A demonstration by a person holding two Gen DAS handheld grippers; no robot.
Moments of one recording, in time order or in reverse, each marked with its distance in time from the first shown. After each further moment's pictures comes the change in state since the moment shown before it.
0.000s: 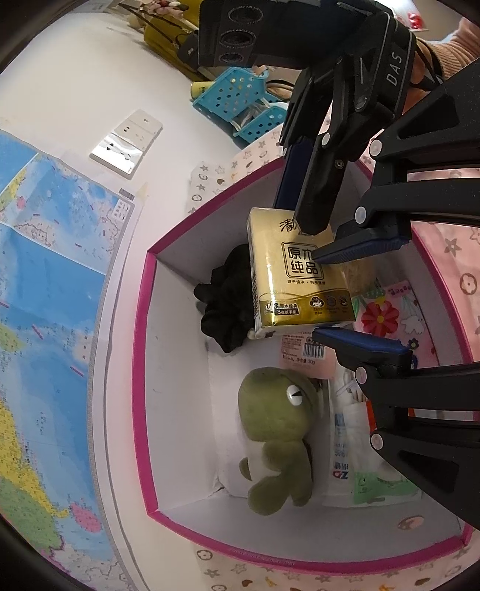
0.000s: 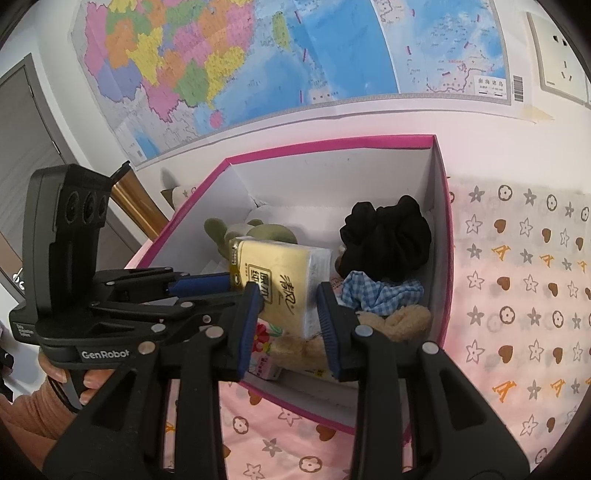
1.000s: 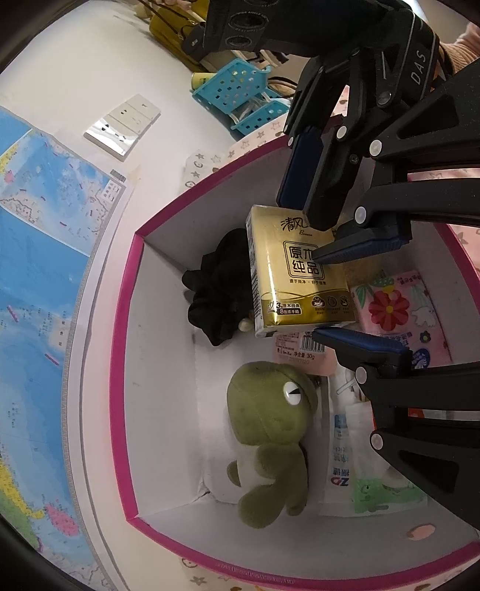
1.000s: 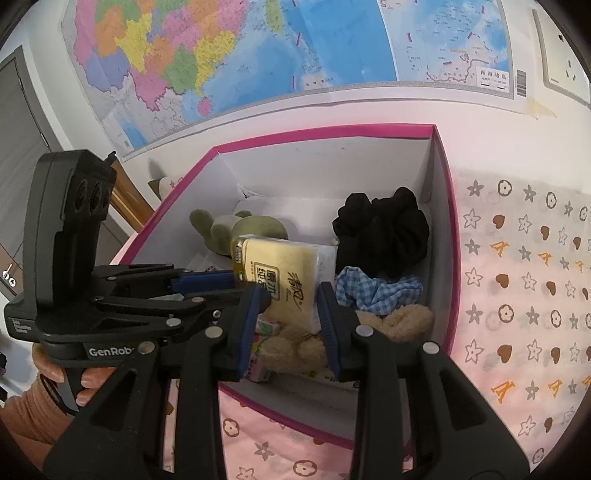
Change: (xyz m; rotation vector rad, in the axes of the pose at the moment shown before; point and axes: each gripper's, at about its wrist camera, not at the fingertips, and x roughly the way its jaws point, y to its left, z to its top) left arm 0.019 0.012 0.007 -0.036 0.057 -0.002; right arm 0.013 0.000 0.003 -0.010 0.040 -0.043
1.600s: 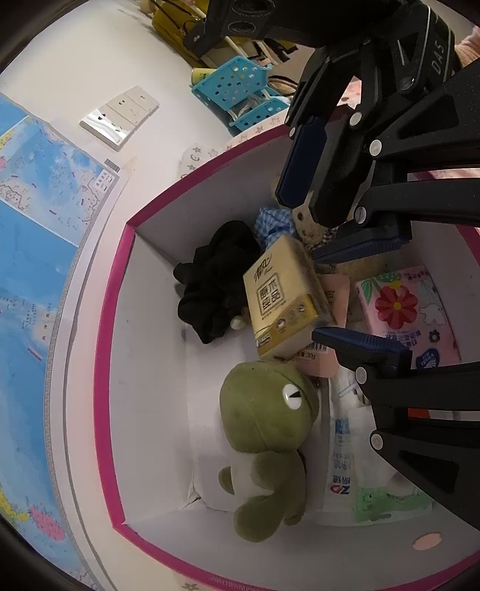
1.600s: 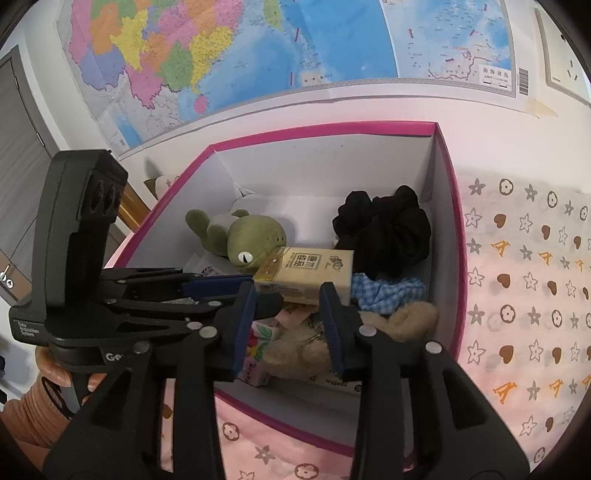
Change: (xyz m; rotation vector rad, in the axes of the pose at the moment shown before) left arm 0.010 0.004 0.002 -0.018 0.021 0.011; right arm 0.005 0.001 0.003 0.005 0.008 -0.009
